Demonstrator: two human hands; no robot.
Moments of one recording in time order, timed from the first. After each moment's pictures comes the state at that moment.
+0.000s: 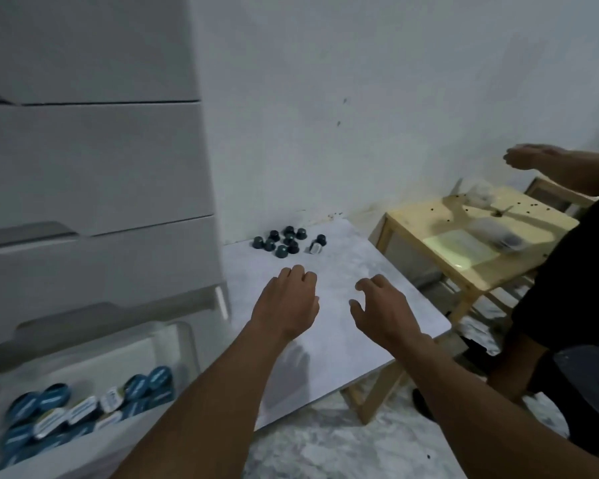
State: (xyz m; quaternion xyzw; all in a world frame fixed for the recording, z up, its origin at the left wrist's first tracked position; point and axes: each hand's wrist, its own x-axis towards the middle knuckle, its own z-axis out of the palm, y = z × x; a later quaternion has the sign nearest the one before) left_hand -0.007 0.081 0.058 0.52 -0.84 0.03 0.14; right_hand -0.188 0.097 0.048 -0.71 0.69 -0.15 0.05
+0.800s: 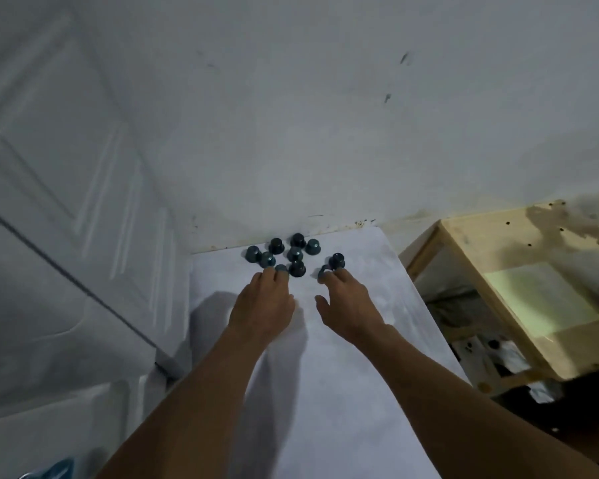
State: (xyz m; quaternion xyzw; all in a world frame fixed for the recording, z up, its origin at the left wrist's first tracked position) left_hand -0.032 -0.127 -0.018 0.68 -0.73 -0.07 0.10; right_hand -0.191 -0.149 -0.011 -0.79 0.58 -0.09 0.18
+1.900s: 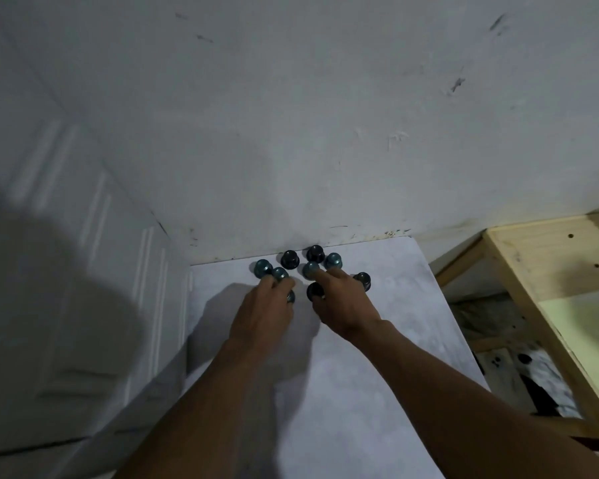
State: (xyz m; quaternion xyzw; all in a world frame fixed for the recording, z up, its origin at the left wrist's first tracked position) left_hand -0.007 -0.199 -0.059 0.71 -0.67 -0.18 0.16; right_hand -0.150 -0.246 -0.052 -0.81 0.54 -0.07 0.23
